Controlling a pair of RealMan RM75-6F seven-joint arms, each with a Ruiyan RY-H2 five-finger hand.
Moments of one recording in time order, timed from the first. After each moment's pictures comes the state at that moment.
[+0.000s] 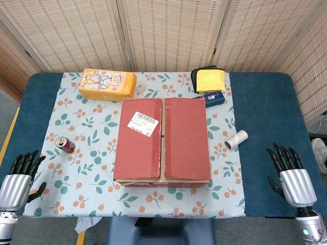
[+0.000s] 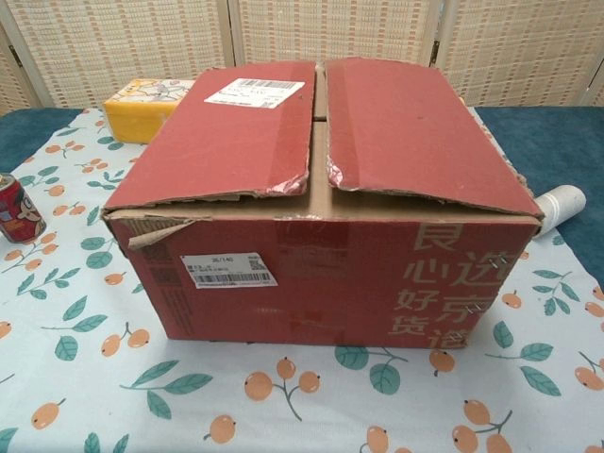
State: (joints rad) left arm -0.10 -1.16 -0.02 -1.58 1.55 1.50 0.14; right arm 0.07 -1.16 0.03 -1.60 -1.61 1.53 -0.15
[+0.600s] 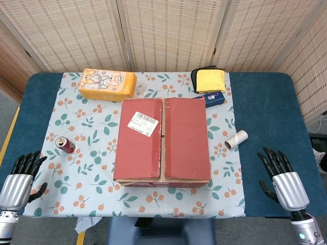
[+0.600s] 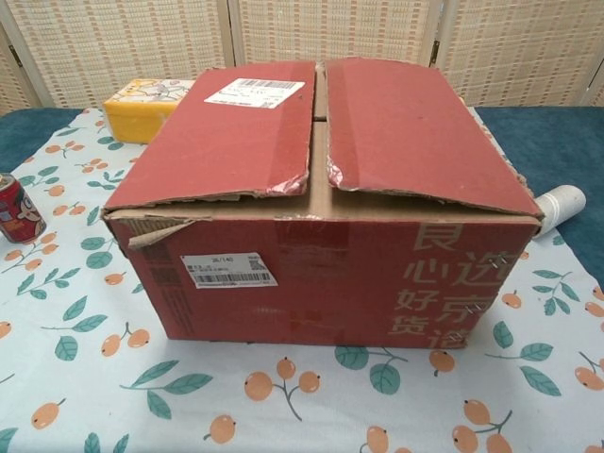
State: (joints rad) left arm -0.11 -1.15 -0.02 -1.59 1.54 1.47 0.13; right arm 0.07 -1.17 -0.02 -1.59 -1.71 1.54 -0.05
